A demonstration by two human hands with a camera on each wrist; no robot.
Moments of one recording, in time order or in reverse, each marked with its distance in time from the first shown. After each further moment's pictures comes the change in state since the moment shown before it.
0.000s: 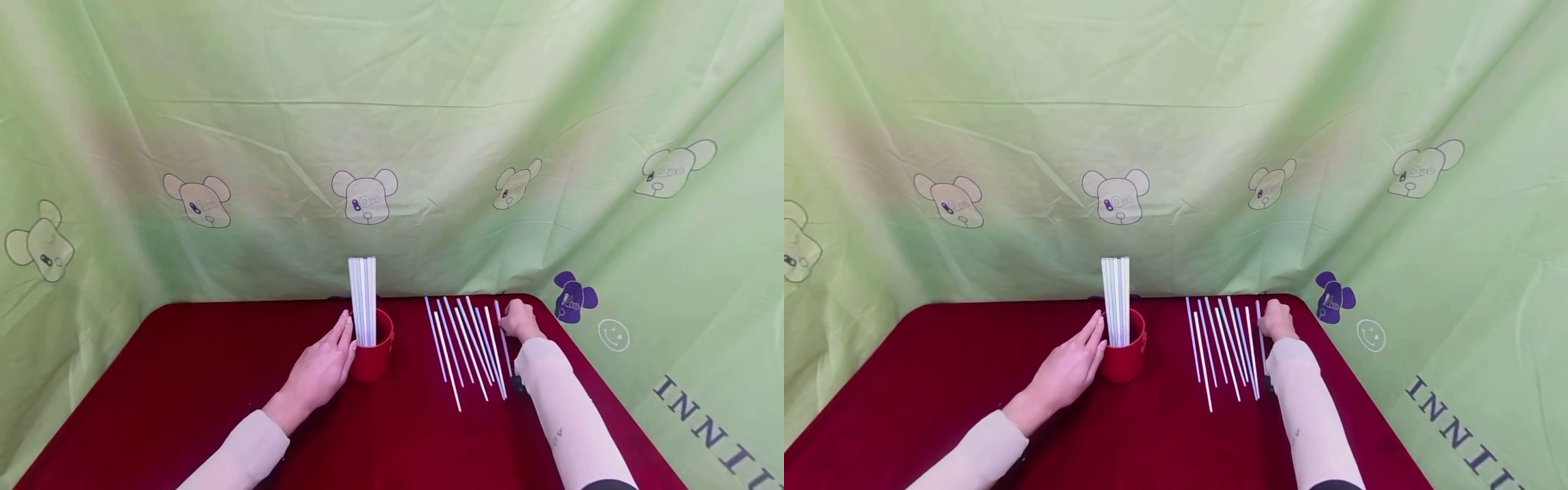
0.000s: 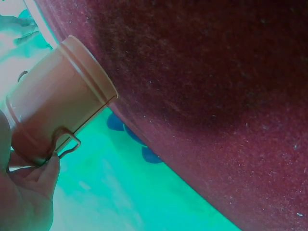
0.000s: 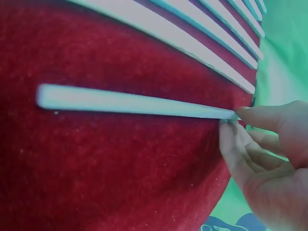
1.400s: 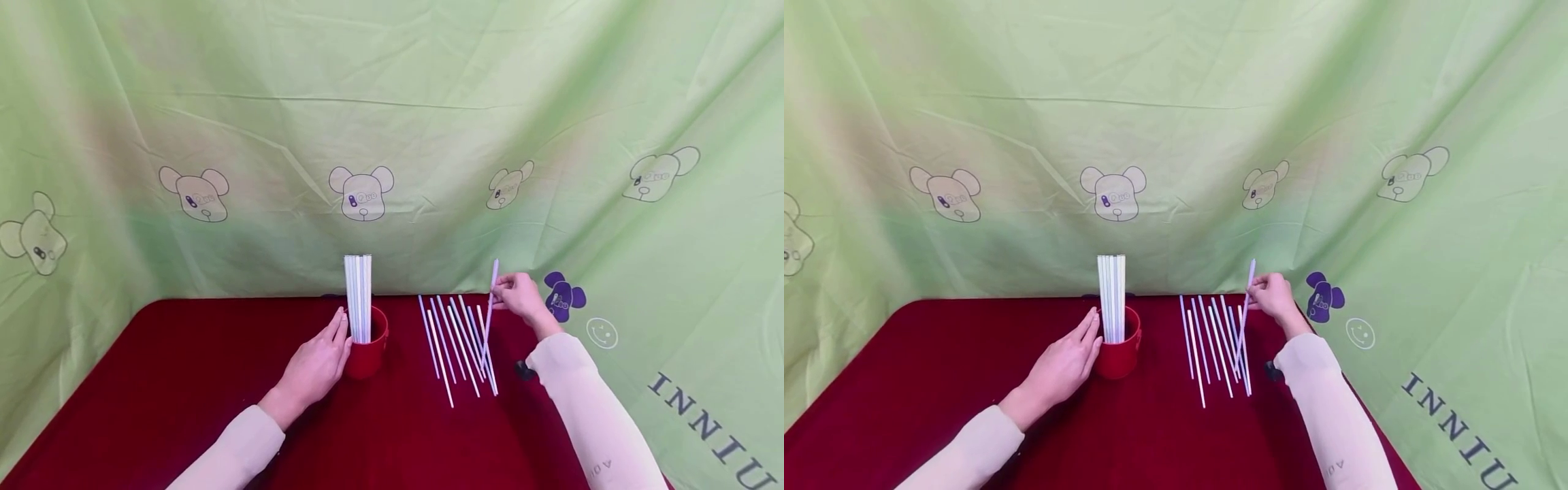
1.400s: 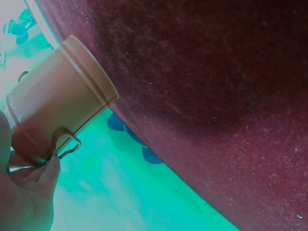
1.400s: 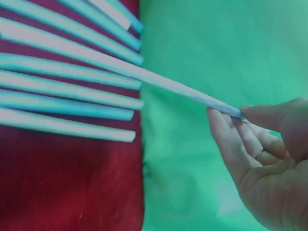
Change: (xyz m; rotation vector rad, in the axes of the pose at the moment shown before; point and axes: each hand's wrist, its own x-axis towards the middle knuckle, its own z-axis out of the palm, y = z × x) left_hand -0.002 0.003 0.000 0.013 0.017 0.008; right_hand -0.032 -0.057 -0.067 0.617 -0.069 -0.161
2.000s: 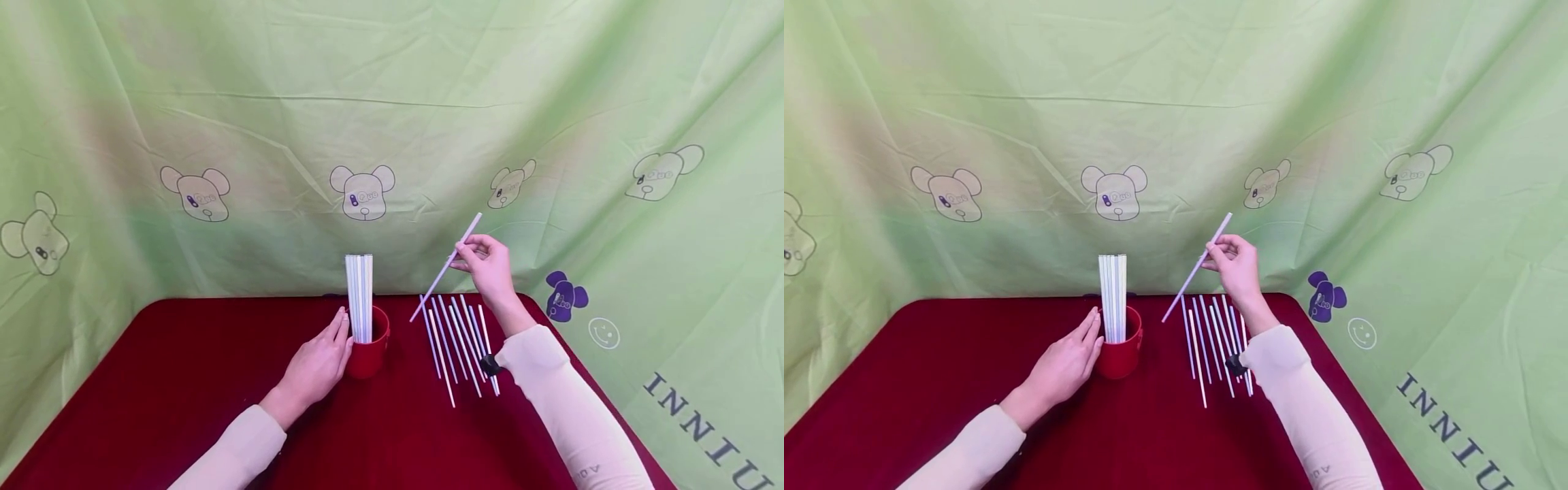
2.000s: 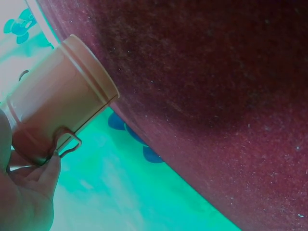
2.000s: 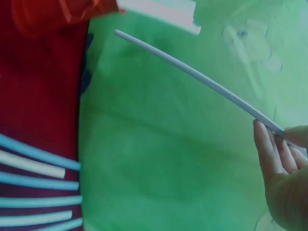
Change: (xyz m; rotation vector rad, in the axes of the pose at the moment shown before) left_hand 0.000 0.000 0.000 0.010 -0.012 -0.007; right_hand -0.007 -0.098 0.064 0.445 0.177 -0.275
